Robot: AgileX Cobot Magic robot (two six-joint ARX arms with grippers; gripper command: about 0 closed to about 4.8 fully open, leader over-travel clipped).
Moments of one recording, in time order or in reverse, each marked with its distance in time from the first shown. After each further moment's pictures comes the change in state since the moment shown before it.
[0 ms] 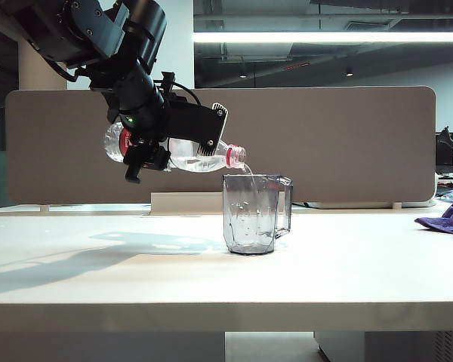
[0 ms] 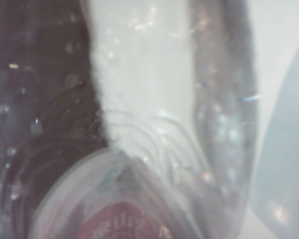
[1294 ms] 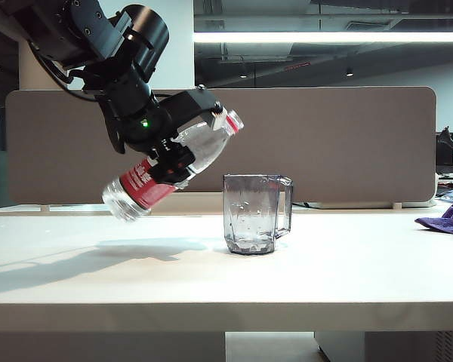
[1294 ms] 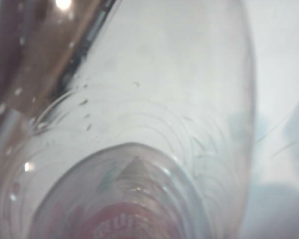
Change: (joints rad) left arm 0.006 0.000 0.002 -0.156 0.111 -0.951; right arm 0.000 -0.001 0.000 0.000 -0.002 0.000
